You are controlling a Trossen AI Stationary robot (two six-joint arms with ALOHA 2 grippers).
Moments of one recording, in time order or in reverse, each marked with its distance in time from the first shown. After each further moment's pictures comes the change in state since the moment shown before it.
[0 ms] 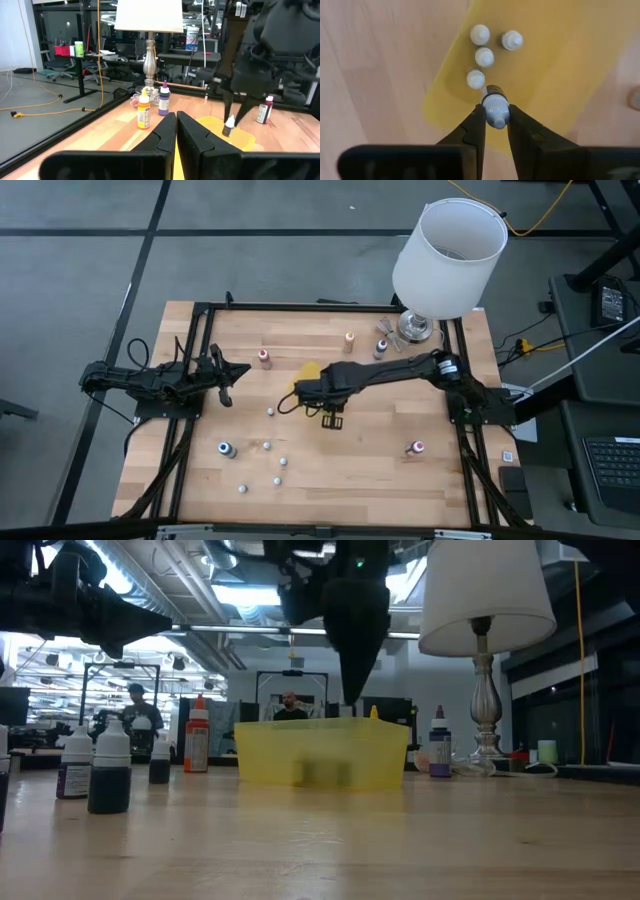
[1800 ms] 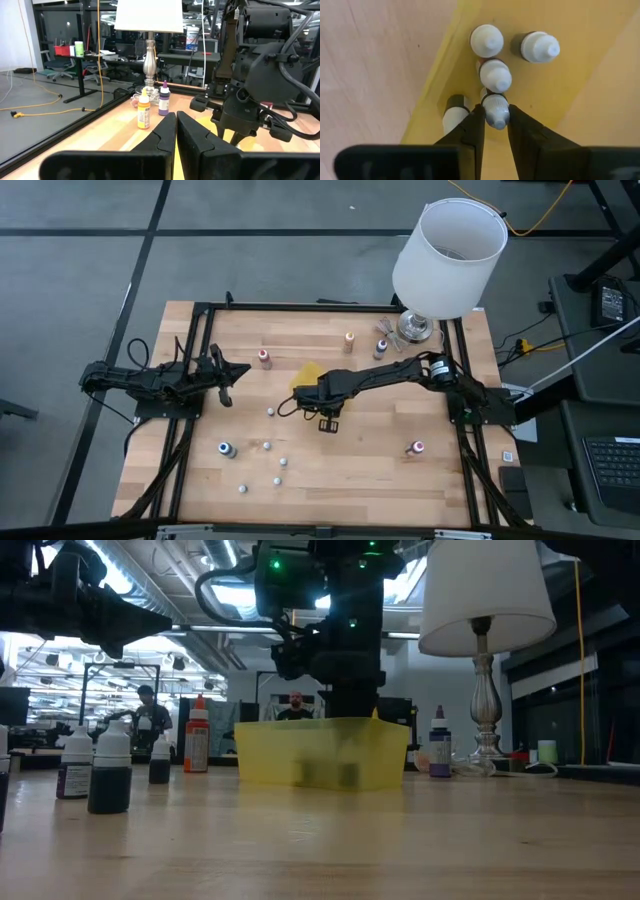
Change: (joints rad) left arm 0.000 0.000 0.000 0.000 0.000 0.000; right arm -0.018 0.054 -0.155 0.199 -0.026 0.022
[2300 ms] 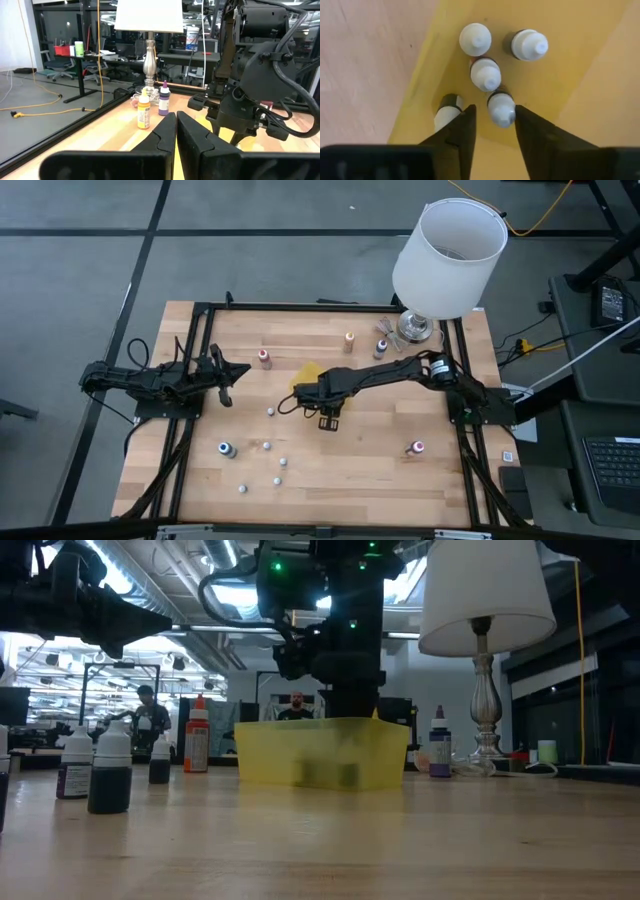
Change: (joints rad) left arm 0.000 0.000 0.000 0.000 0.000 0.000; right arm -0.008 -0.009 -0.002 -0.006 0.000 0.003
